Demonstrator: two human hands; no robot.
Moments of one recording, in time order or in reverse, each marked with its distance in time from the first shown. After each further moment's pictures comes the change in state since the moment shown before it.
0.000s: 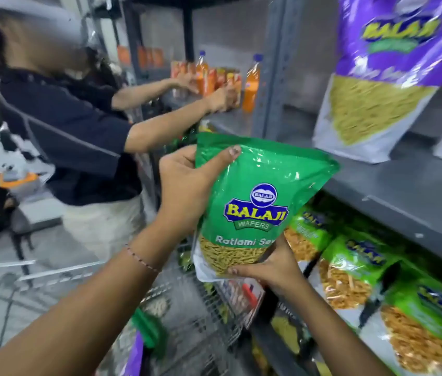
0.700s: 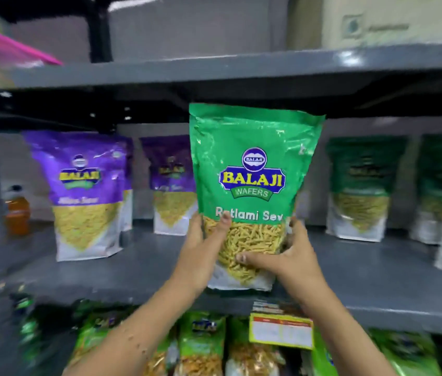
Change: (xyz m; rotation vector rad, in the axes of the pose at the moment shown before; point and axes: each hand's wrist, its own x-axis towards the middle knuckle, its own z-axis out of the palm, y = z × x) left_hand -0.150 0.068 0.305 -0.260 -0.891 -0.082; right_hand -0.246 -0.203 -0.271 -0.125 0.961 -0.374
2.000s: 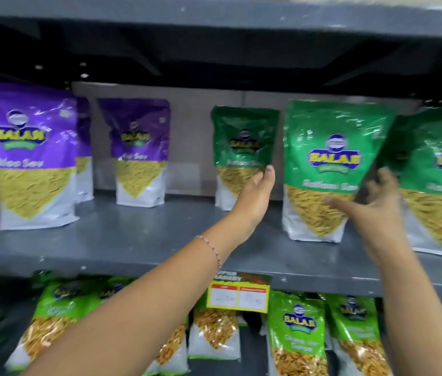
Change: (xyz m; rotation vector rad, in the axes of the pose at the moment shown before) left_hand 0.060 -0.023 0.145 -0.003 -0.250 -0.257; right_hand 0.040 -0.017 -0.172 -0.206 0.397 -0.112
